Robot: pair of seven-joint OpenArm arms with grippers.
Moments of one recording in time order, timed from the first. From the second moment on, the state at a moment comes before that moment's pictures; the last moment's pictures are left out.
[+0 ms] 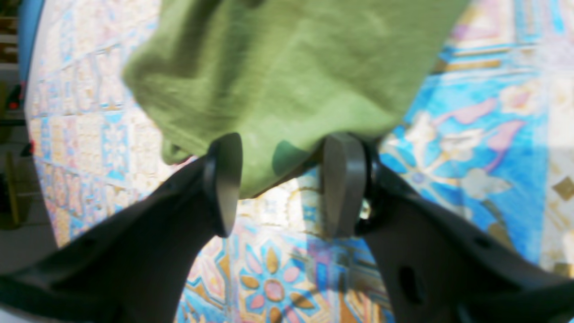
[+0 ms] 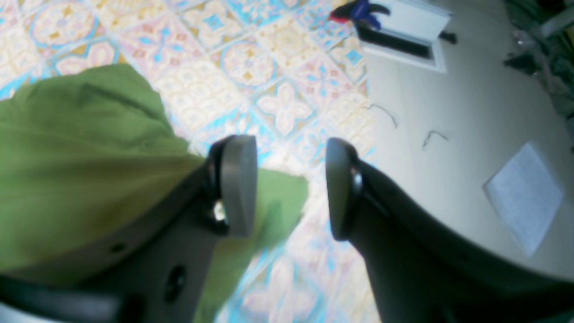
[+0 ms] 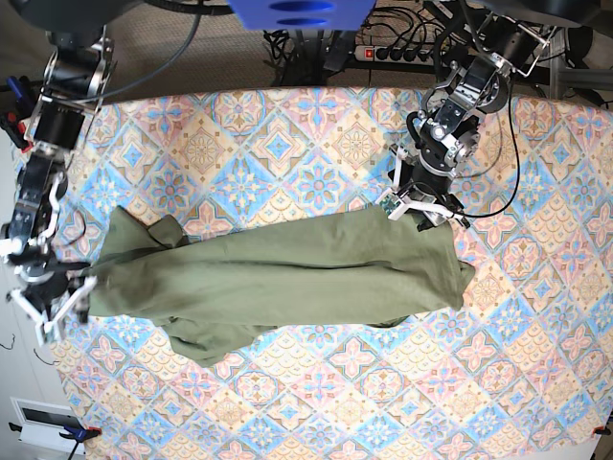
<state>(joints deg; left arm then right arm) 5.3 -27.1 26.6 97.5 16.1 -6.5 36.3 15.8 26.5 16.1 83.2 9.7 26.0 -44.9</state>
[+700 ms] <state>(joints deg) 5.1 -28.4 26.5 97.5 16.3 -6.3 36.3 8.5 20.8 25.0 76.1 10.0 26.4 -44.2</state>
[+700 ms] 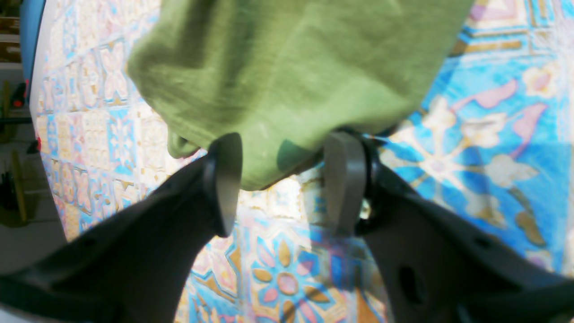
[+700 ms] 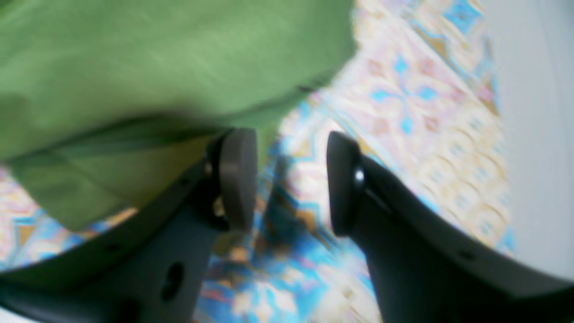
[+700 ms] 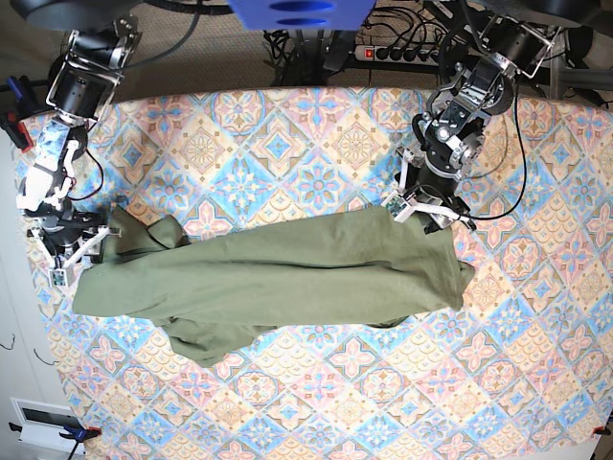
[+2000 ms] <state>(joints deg) 5.1 -28.4 26.5 97.5 16.3 -6.3 36.3 8.4 18.0 29.5 63.5 20.3 26.0 -41.3</state>
